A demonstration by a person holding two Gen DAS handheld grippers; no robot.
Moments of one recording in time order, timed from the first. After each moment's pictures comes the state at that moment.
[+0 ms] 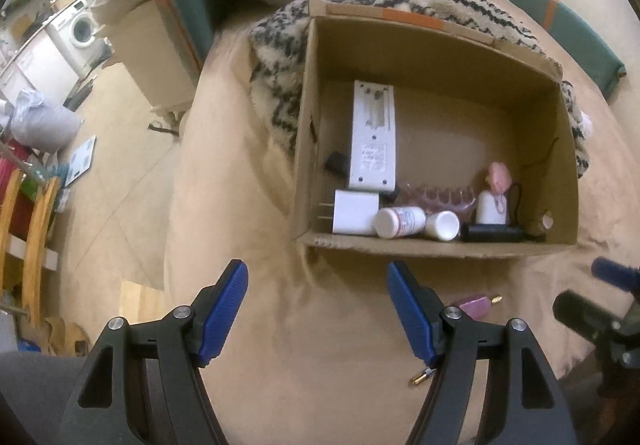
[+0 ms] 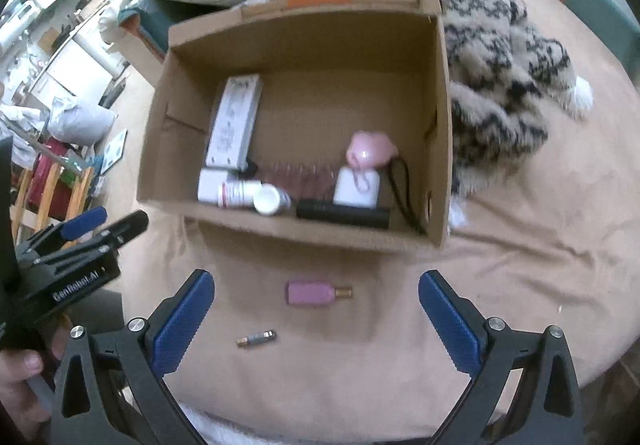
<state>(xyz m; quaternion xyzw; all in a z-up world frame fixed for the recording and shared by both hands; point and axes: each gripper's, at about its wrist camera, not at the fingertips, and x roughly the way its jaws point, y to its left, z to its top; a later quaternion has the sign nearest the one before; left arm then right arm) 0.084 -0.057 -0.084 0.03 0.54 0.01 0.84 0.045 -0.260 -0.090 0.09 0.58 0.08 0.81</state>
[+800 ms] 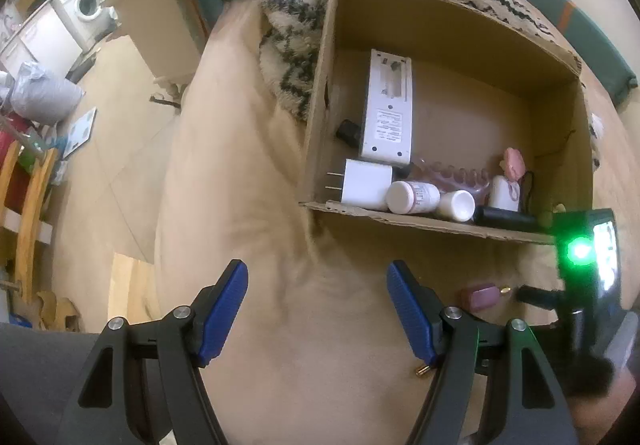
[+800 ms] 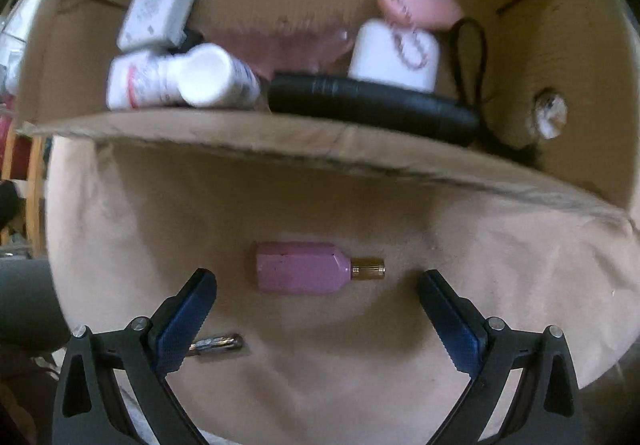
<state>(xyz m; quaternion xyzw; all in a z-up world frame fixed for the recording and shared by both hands) 0.082 -0.047 -0.104 0.00 0.57 0.02 0.82 0.075 -0.212 -0.207 0.03 0.70 0.05 0.71</state>
